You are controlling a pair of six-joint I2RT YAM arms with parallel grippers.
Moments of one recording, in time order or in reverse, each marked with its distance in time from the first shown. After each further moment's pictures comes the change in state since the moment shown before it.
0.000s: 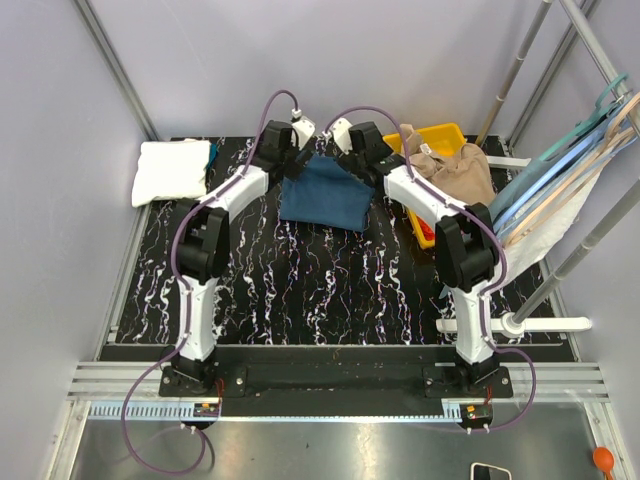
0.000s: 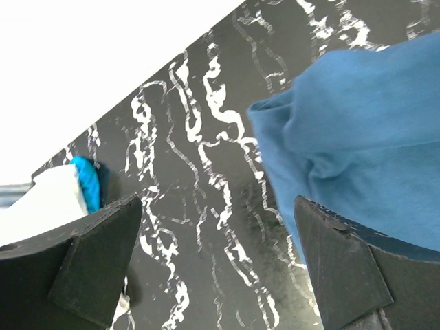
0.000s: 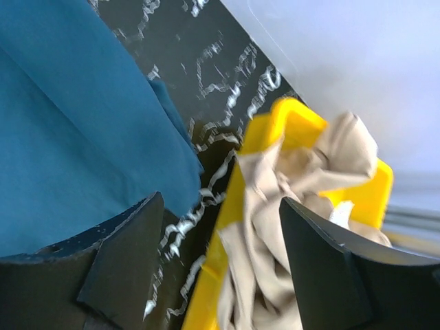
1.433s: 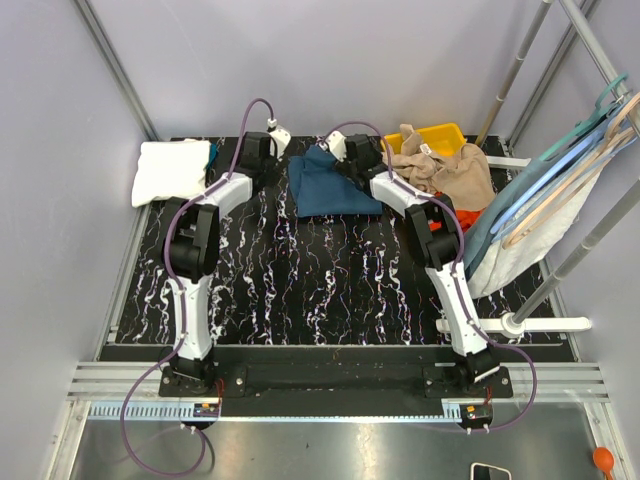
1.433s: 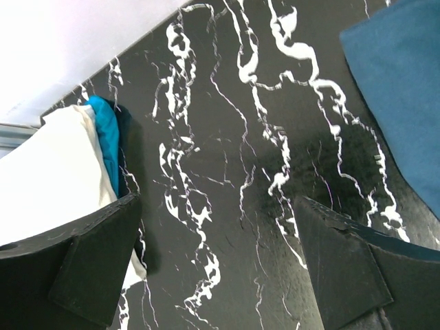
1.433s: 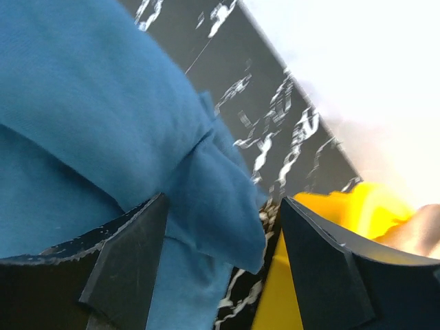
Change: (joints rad) left arm 0.102 -0.023 -0.150 0.100 -0.040 0.004; right arm -0.055 0.434 0.305 0.175 -0.045 -0.106
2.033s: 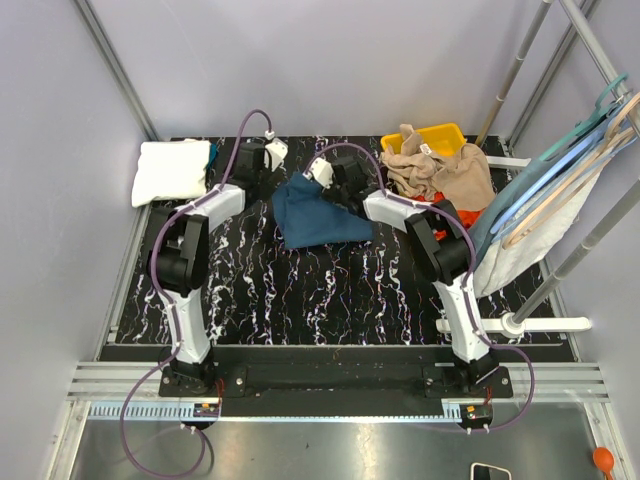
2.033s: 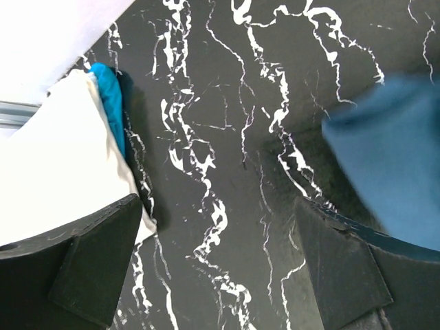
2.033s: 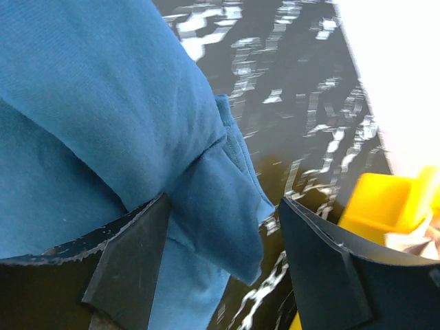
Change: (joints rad) left arm -0.001 -0.154 -0.219 0.020 0.001 0.061; right arm 0.108 -0.235 -0.417 0.121 -0.061 -0.023
